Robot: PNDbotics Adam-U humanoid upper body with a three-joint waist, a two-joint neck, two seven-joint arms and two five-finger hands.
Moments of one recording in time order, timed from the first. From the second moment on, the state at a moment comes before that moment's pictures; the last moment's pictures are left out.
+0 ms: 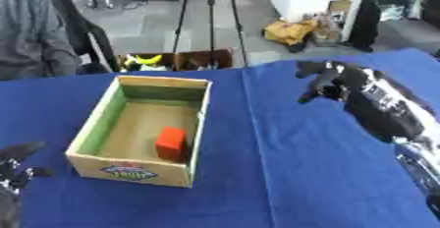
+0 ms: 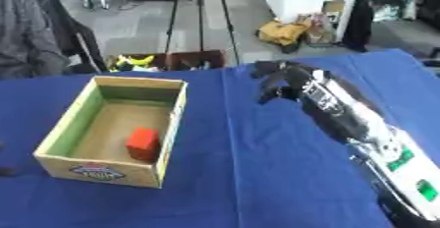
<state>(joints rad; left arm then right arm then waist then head) -0.22 0.12 -0.06 -1.69 0.12 -0.18 0.05 -0.15 -0.59 0.02 -1.98 -0.37 -0.14 0.26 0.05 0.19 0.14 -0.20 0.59</state>
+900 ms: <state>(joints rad) -0.19 0.11 -0.06 -1.68 0.12 -0.18 0.05 -0.10 -0.44 0.00 -1.98 -0.27 -0.07 0.25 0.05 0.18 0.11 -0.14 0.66</state>
